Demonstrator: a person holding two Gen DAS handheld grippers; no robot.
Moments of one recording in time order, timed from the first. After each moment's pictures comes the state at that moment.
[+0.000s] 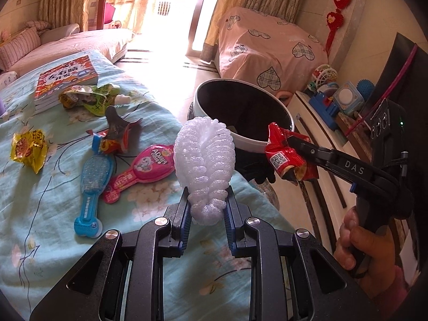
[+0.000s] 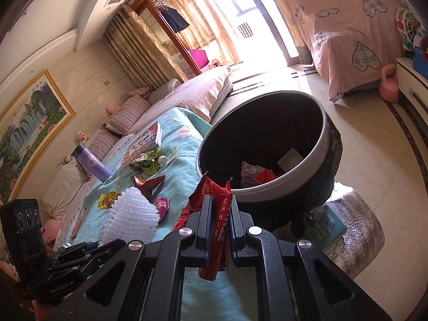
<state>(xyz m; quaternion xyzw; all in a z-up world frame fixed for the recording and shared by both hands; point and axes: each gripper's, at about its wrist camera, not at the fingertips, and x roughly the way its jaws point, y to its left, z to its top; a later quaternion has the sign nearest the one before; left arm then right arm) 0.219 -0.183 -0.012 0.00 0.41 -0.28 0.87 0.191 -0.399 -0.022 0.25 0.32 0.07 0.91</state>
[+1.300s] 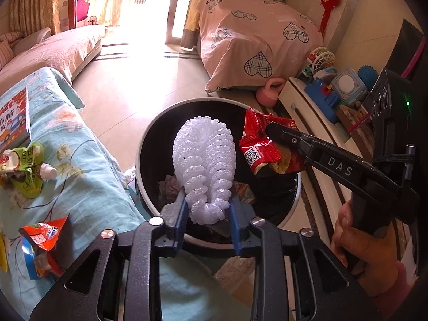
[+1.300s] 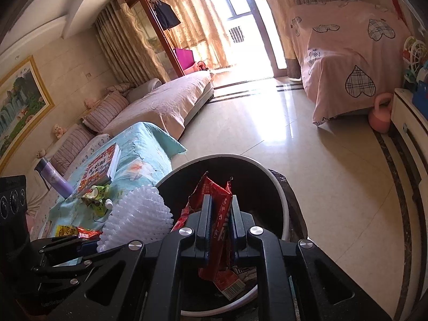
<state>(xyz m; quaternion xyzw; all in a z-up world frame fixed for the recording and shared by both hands) 0.329 -0.305 -0.010 0.04 0.45 -0.32 0.84 0.294 -0.464 -0.015 0.19 0.34 0.02 0.92</state>
